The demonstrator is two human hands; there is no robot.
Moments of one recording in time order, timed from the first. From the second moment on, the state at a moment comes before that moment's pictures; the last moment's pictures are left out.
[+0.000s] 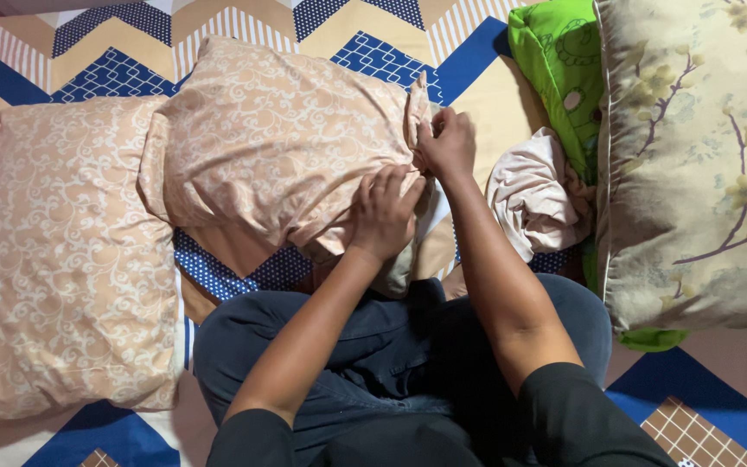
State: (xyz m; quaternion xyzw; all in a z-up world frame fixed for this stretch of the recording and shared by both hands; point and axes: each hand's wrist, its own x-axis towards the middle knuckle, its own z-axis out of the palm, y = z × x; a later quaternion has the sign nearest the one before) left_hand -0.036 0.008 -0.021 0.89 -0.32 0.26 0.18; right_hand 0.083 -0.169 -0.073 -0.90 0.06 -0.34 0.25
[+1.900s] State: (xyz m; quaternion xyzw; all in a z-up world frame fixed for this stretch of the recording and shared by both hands) left_hand -0.076 0.044 -0.027 0.89 -0.29 0.25 0.23; right_hand 0.016 -0.148 -0.129 -0.57 0.11 0.06 0.81
